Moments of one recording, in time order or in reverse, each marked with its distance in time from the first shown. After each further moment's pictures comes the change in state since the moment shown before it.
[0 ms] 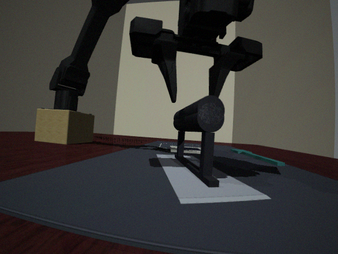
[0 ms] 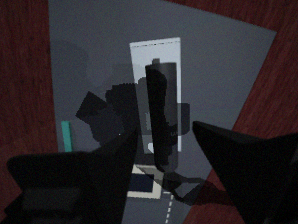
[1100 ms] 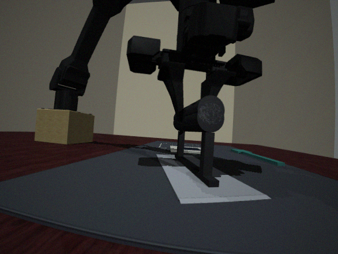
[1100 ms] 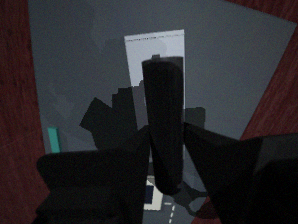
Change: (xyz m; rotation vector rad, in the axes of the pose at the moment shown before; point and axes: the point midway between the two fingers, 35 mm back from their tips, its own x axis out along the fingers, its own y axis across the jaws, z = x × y) arm 0.027 -0.001 -0.001 0.001 0.006 -0.005
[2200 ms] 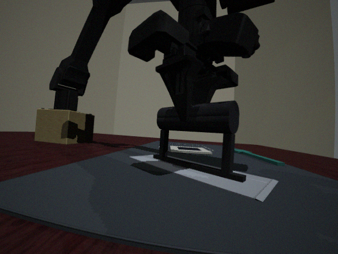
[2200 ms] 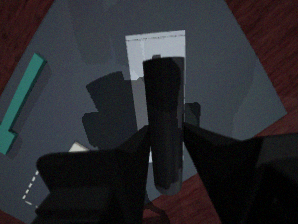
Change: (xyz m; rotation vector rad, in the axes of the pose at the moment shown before) arm 0.000 0.000 0.000 -0.613 -0.001 -0.001
